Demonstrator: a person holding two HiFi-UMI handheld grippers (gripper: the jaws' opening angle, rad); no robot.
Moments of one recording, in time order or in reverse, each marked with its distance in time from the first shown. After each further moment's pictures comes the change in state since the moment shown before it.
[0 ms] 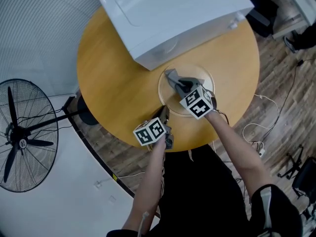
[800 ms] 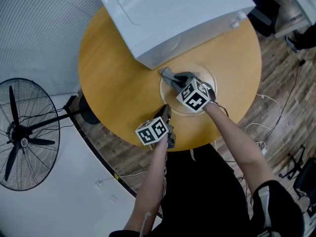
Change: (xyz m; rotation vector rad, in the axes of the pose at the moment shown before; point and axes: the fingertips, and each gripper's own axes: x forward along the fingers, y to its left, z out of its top) left arm 0.000 -0.001 -0.001 0.011 -0.007 0.016; right arm 0.019 0.001 0.017 -0.117 0.024 0.058
